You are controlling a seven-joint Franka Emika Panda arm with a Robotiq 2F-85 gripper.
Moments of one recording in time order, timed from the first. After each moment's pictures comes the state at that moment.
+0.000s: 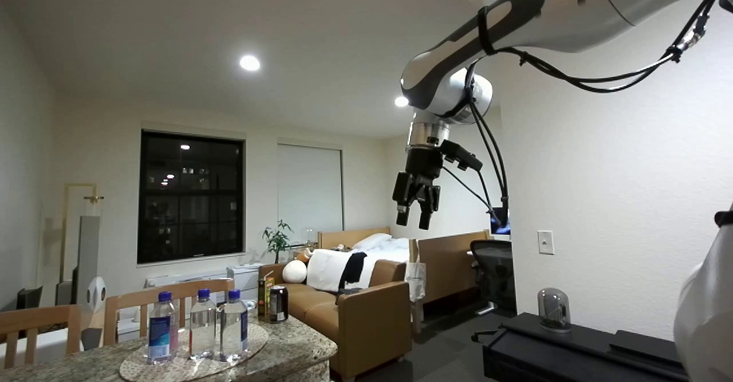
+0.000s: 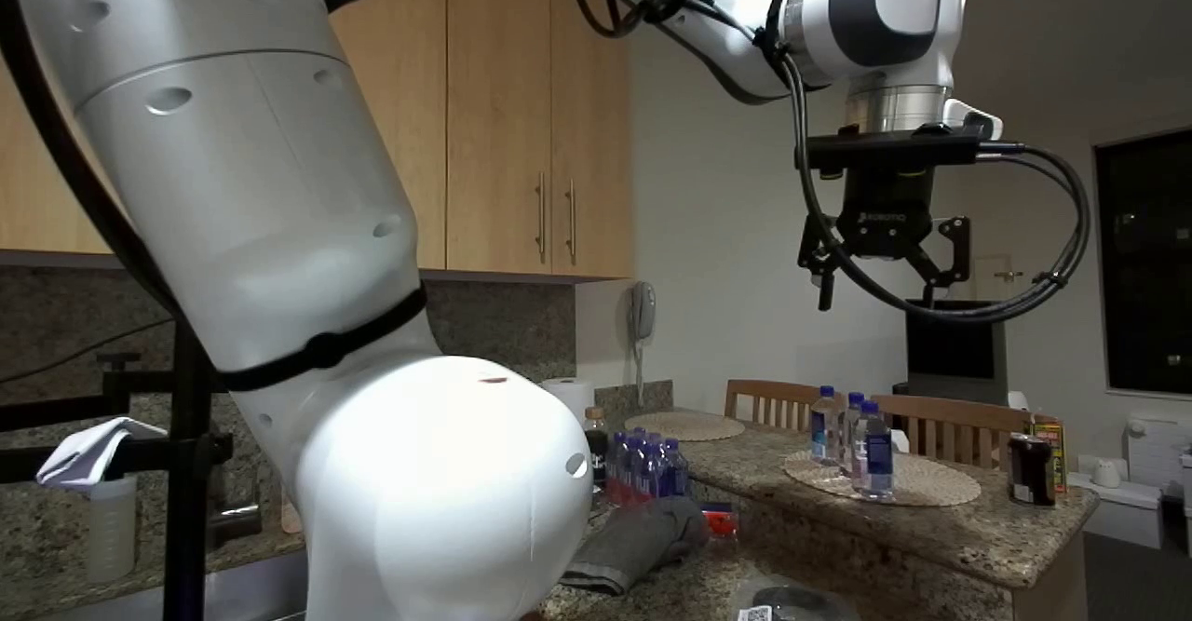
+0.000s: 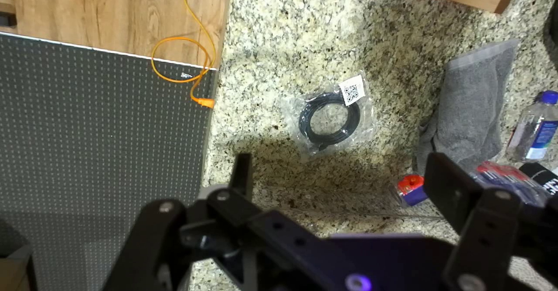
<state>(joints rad) 0.04 -0.43 -0.25 -2.19 0.11 1.85 -0.40</state>
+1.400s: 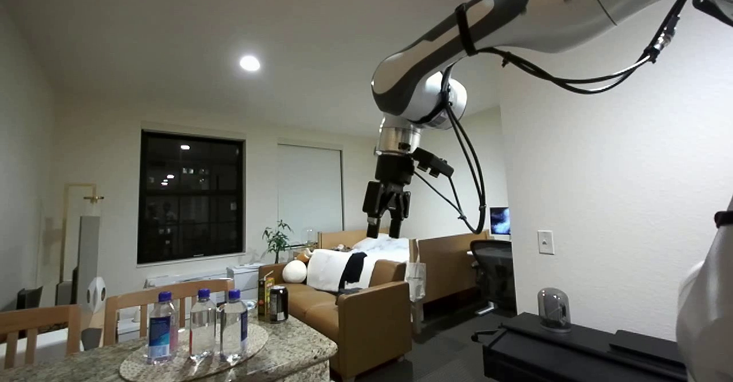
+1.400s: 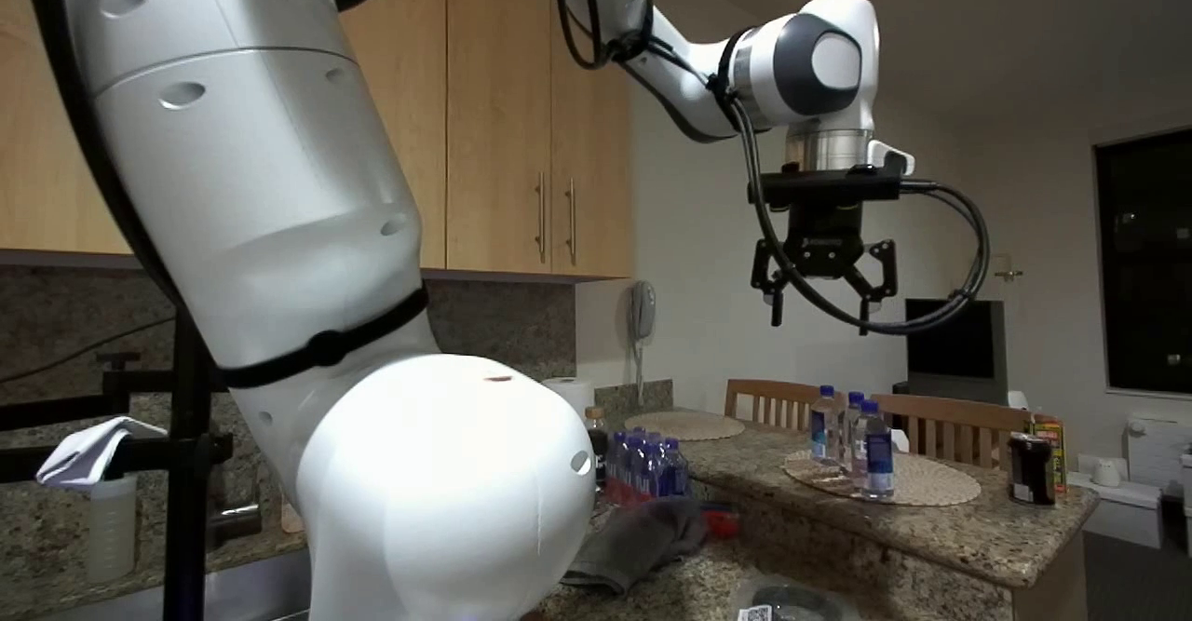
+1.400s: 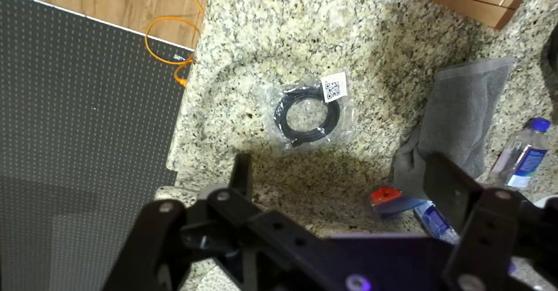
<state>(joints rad) 0.07 -0.41 -0.12 -2.23 0.12 1.94 -0.39</state>
